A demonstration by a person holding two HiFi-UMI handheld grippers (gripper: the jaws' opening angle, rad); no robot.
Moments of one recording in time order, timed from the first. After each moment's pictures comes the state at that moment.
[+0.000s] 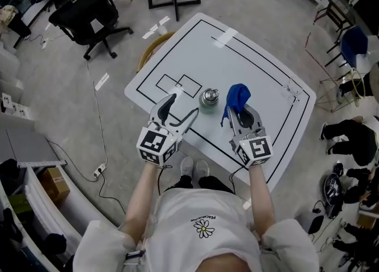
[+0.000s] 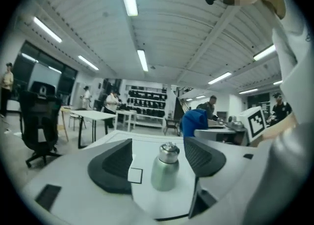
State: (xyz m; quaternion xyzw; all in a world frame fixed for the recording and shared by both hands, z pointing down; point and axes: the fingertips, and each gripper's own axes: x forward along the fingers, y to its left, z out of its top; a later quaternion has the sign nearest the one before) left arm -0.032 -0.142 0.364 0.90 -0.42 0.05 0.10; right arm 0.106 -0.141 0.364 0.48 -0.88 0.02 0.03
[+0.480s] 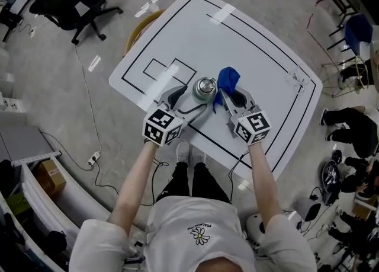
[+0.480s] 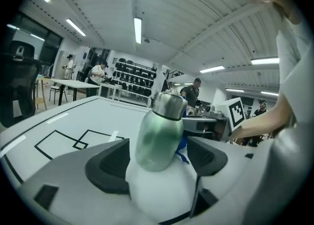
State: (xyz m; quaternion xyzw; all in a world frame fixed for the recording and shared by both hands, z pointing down) left arm 0.026 -0.165 0.486 0.92 -0.30 0.14 0.20; right arm 0.108 -0.193 0.472 0.42 -0.90 0.13 0.05
